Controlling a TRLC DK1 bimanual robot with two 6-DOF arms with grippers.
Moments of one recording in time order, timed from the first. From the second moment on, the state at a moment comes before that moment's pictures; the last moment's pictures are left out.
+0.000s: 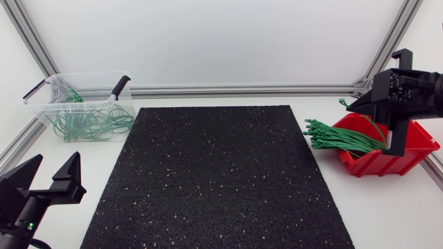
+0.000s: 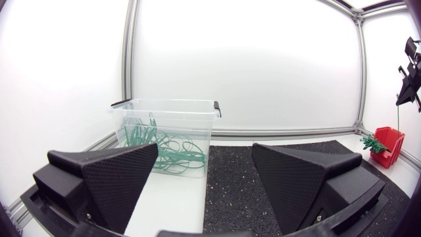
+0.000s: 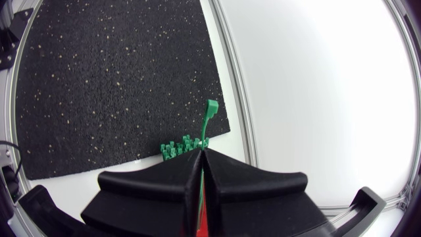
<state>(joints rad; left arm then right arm) 0.03 0.05 0.02 0.00 -0.02 -0.03 -0.02 1.09 1.04 -0.75 -0.23 -1.37</state>
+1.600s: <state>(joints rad) 0.02 0.52 0.55 -0.15 0.29 0.25 0.44 1.52 1.33 -1.18 -0.92 -0.49</state>
